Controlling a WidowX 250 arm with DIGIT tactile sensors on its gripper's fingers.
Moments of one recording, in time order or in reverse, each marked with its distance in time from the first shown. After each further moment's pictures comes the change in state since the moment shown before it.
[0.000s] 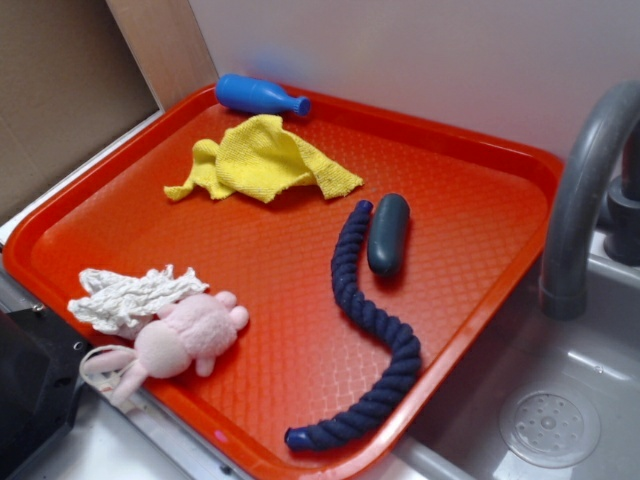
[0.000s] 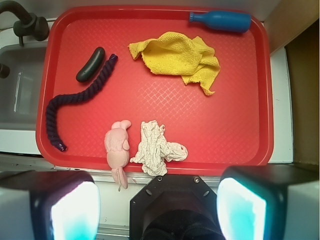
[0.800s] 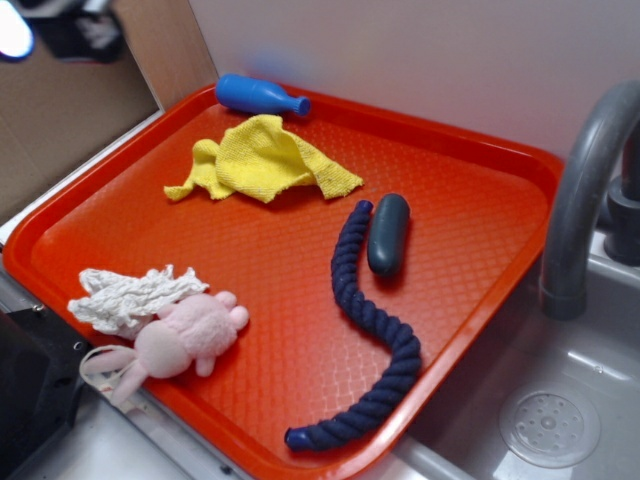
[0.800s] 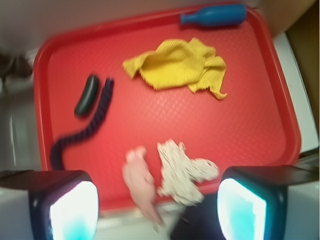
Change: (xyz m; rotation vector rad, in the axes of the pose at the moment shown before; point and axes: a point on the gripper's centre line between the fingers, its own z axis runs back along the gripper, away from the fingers) arm 0.043 -0.043 -0.036 0.008 -0.044 0.311
